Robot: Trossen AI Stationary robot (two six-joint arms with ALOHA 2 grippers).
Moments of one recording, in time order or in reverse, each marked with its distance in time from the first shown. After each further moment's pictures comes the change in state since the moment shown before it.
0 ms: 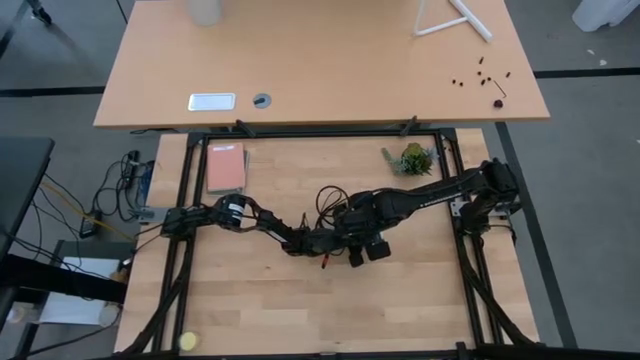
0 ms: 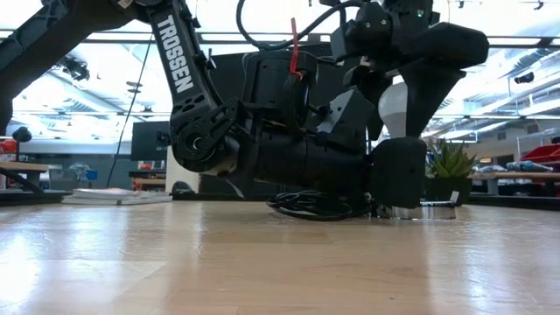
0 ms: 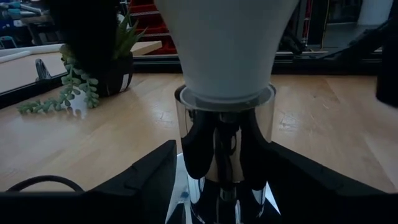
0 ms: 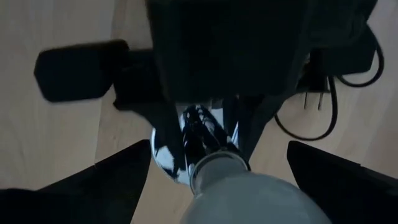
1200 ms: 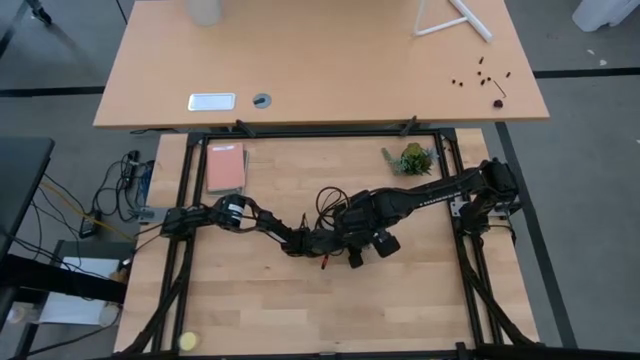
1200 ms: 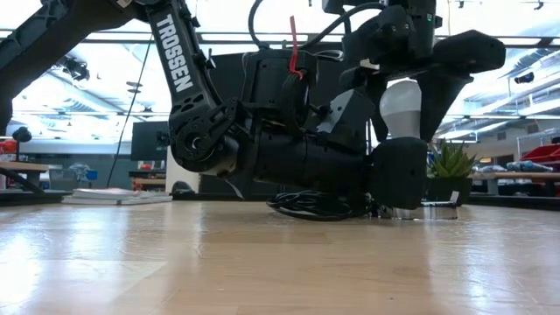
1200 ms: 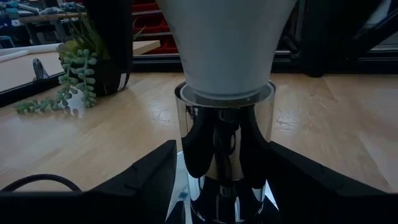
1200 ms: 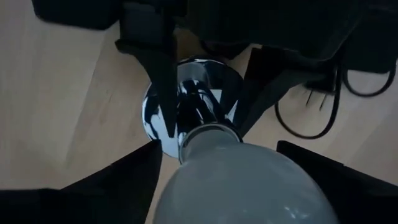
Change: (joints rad) left arm -0.004 0.000 0.000 -0.002 0.000 0.000; right arm -0.010 0.000 -0.002 -0.064 0.000 -0.240
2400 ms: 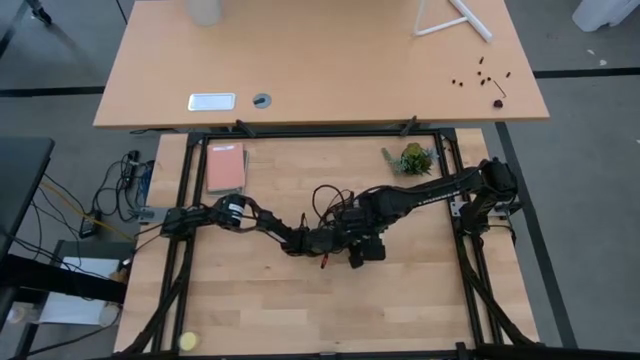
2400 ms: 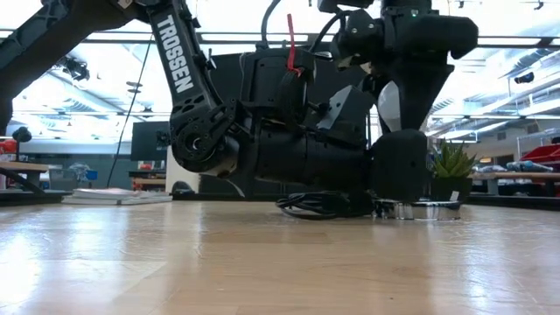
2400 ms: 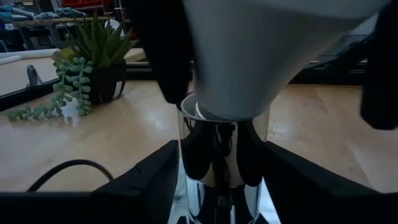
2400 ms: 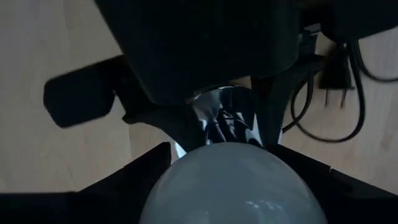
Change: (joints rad) left arm -0.002 0.000 0.001 0.034 0.026 -0.002; right arm -0.019 0.004 0.000 0.053 -0.096 0.475
